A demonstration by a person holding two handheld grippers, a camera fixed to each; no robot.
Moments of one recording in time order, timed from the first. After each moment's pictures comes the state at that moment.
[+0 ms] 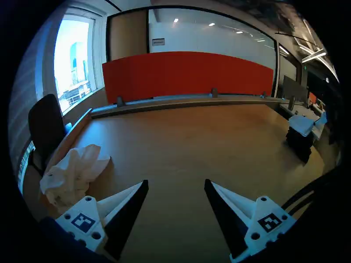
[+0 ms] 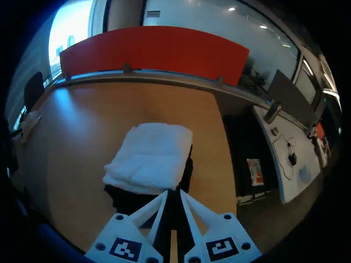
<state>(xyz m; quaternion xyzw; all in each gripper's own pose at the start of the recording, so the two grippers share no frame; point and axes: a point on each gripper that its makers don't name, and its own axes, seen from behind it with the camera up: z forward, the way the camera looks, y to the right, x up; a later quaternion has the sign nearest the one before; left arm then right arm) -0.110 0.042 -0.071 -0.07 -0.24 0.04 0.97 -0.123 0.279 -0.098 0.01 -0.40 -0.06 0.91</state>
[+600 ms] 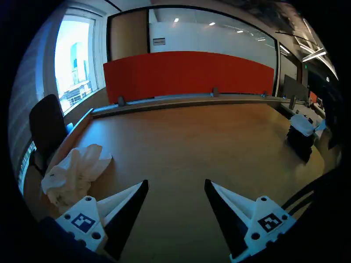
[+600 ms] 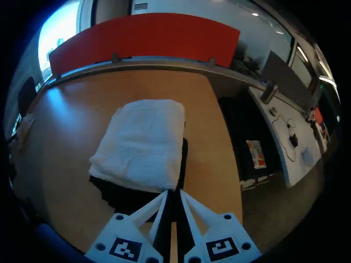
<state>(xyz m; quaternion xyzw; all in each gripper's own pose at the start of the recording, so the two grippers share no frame) -0.110 0.040 -0.074 -0.06 -0.25 0.04 0.97 -0.169 0.294 -0.112 -0.02 -0.44 -0.02 0.90</state>
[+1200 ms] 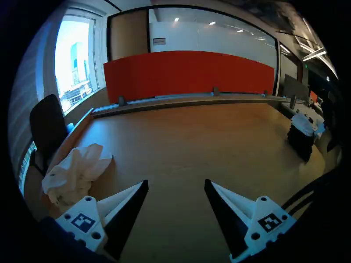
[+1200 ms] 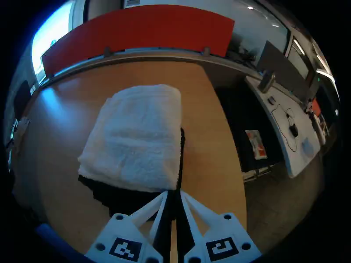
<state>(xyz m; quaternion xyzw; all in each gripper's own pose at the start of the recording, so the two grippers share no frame) -0.111 0.039 -0.075 -0.06 -0.25 0.04 0.97 -0.197 0.300 -0.113 -0.04 -0.46 -0.01 0.89</state>
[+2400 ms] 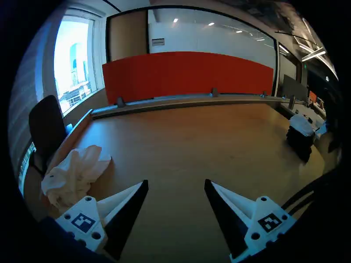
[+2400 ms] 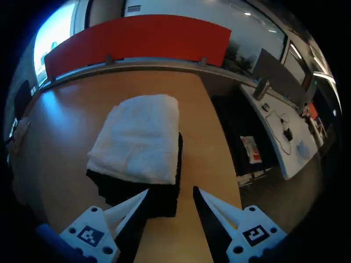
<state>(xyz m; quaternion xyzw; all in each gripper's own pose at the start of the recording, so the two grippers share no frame) -0.109 0.042 -0.073 -0.07 -0.24 0.04 0.97 -0.170 0.293 -0.129 -0.04 -0.43 -0.03 0.90</state>
